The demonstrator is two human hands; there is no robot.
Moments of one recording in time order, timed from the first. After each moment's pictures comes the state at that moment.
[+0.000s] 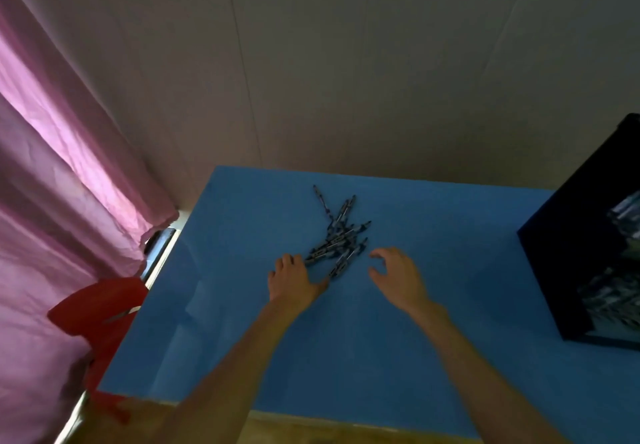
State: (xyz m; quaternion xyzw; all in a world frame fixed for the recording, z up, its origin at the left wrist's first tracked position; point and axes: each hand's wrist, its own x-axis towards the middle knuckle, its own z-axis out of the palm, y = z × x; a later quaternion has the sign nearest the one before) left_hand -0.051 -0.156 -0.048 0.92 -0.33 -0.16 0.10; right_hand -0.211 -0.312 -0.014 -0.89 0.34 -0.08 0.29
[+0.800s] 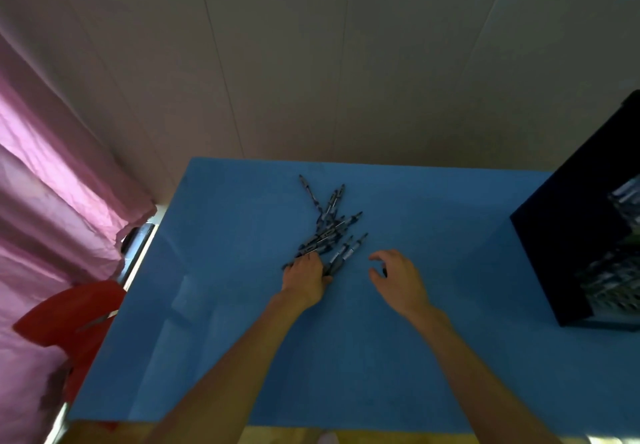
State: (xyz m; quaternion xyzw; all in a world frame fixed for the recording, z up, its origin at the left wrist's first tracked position) left_hand -0.044 -0.201 -0.077 0.87 -0.43 -0.23 0.10; right_hand -0.215 -0.323 -0.054 -0.87 0.38 -0.09 0.30
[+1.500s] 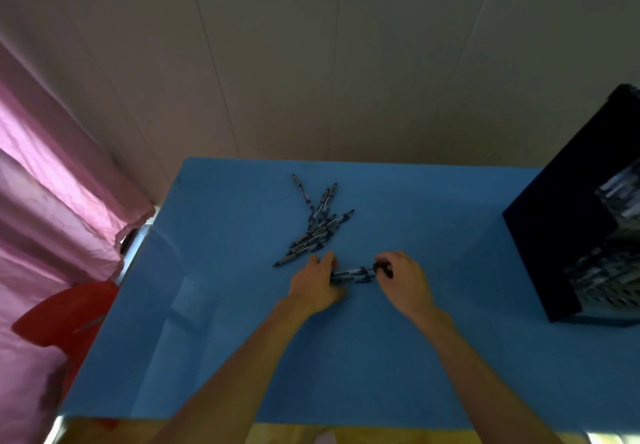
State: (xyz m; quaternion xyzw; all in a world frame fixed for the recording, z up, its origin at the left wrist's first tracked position) left_hand -0.077 -0.210 -0.076 0.83 -0.46 -0.26 0.16; right_hand -0.241 -0.338 -0.061 -0.86 0.39 -0.12 0.29
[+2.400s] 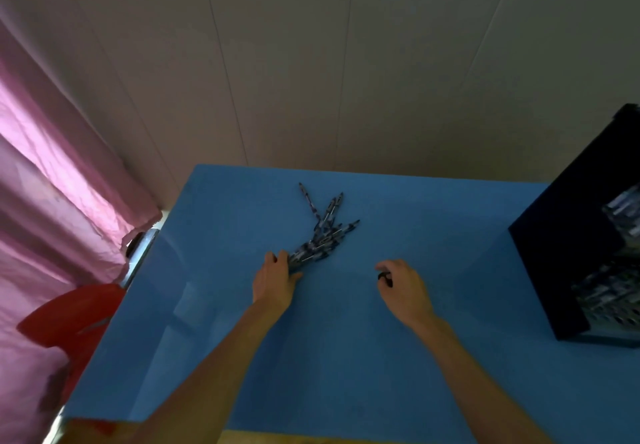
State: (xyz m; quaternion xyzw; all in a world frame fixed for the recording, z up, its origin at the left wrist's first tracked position) left_hand -0.018 -0.170 -0.094 0.91 -0.35 -0.12 0.19; right_hand -0.234 -0.341 -0.067 -0.87 0.38 -0.11 0.29
